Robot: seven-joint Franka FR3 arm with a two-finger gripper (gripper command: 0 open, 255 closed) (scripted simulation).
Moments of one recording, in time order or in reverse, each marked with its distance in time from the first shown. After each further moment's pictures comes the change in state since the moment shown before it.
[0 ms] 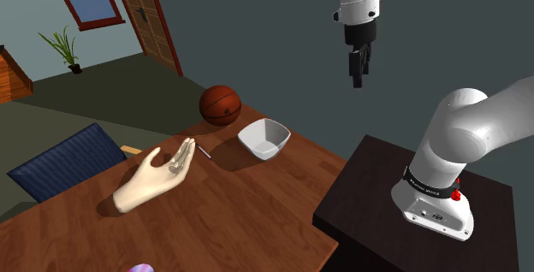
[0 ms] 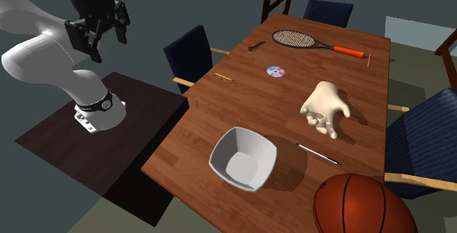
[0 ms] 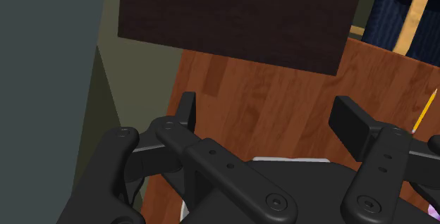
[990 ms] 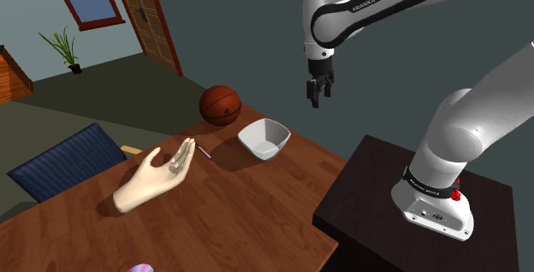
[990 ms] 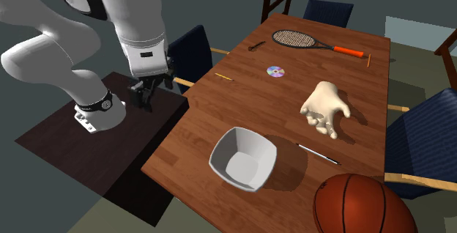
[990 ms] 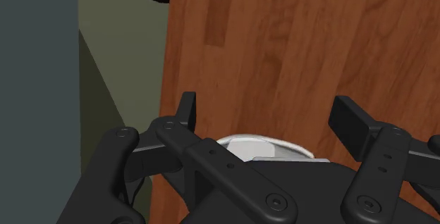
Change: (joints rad) arm -0.048 0.379 0.004 -0.039 0.031 0.471 0.088
